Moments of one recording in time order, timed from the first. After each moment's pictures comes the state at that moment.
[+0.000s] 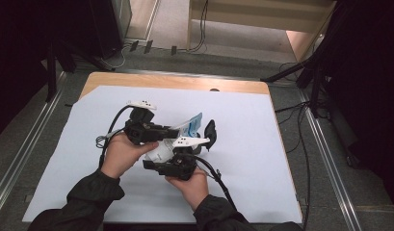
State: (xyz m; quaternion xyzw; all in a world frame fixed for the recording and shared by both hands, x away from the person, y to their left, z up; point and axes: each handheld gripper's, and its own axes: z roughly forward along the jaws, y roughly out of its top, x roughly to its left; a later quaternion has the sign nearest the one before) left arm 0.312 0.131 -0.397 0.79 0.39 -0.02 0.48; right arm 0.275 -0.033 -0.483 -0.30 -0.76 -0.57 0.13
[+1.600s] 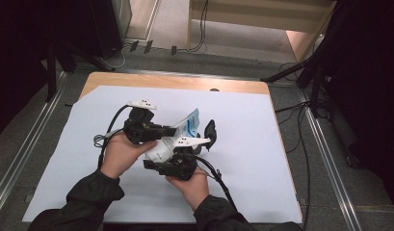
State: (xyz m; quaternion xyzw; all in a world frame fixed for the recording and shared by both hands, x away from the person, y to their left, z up) left arm 0.310 0.130 -0.394 0.79 0.39 0.00 0.47; right arm 0.275 -0.034 -0.483 -0.31 -0.75 -0.57 0.13
